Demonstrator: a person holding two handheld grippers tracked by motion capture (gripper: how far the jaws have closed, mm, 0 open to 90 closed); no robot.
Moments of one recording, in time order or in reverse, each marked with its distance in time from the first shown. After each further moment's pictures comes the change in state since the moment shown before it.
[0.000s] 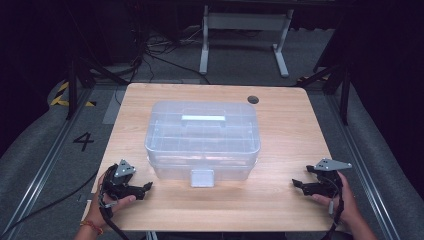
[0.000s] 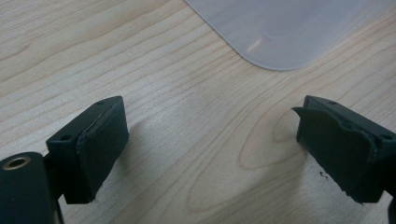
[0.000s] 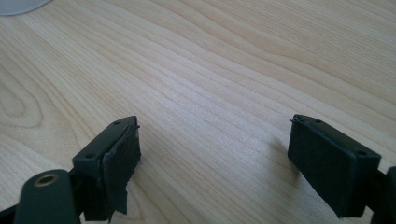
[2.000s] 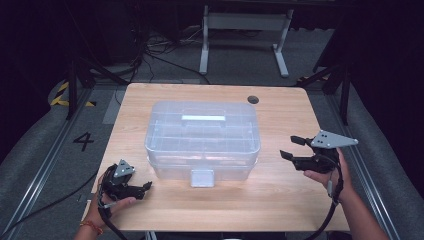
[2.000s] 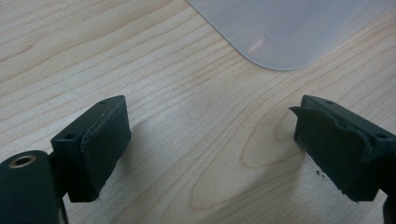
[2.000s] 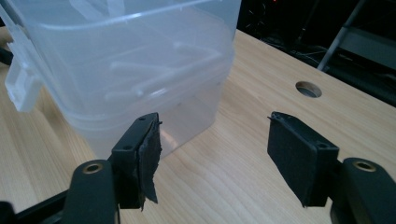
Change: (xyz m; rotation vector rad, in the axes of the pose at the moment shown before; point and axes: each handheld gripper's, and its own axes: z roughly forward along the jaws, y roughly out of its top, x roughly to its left) left arm 0.001 -0.001 -0.001 -0.007 0.005 0.003; right arm 0.040 0.118 -0.045 -0.290 0.091 -0.178
